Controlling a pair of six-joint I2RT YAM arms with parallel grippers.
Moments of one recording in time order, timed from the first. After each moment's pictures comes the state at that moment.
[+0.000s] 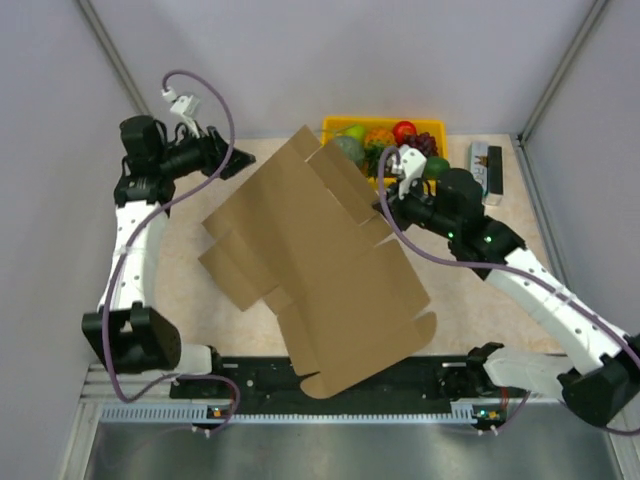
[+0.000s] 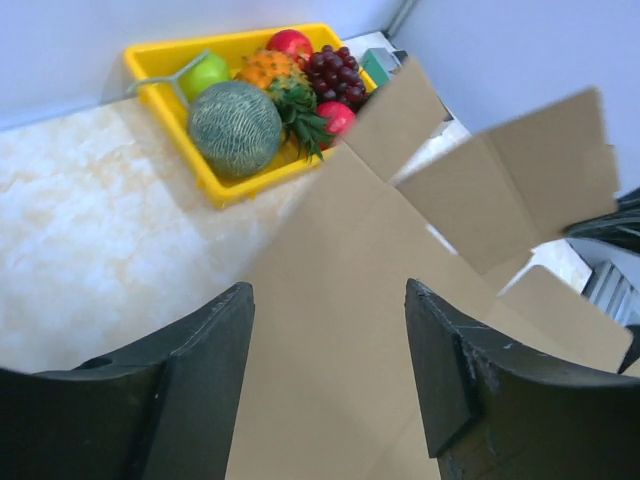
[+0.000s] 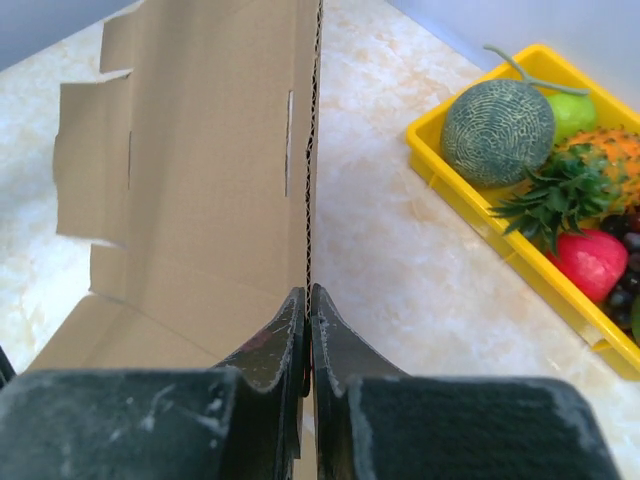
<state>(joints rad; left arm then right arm) 0.13 1.31 1.37 -0.31 0.92 -0.22 0.64 1.18 1.15 -0.27 -0.18 -0.09</state>
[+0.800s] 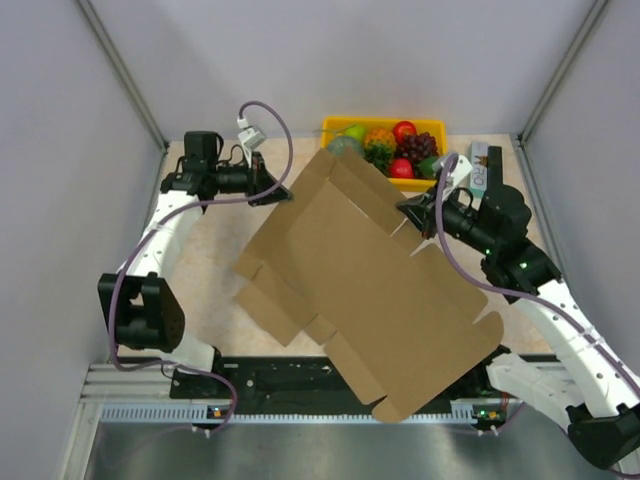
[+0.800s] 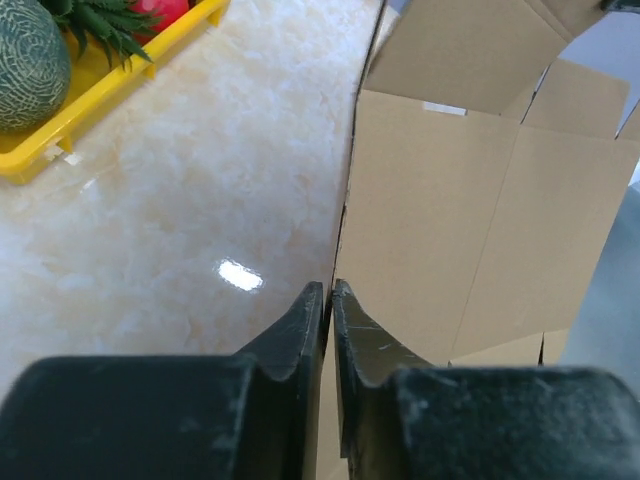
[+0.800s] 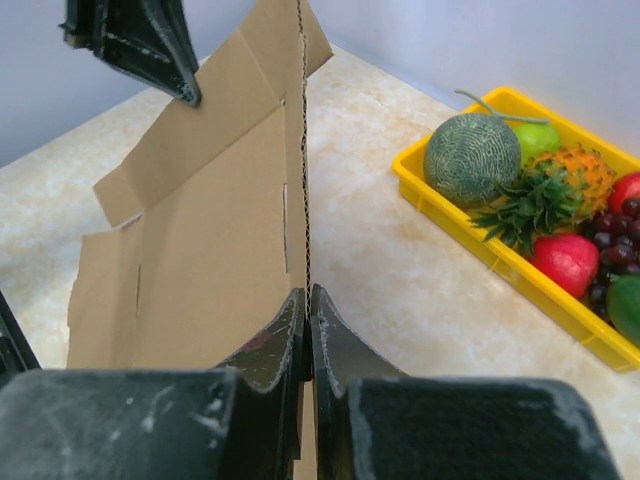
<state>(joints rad) -0.08 1.56 1.40 -0.50 1.17 0.16 0.45 0.90 0.99 -0.21 -0.37 -0.02</state>
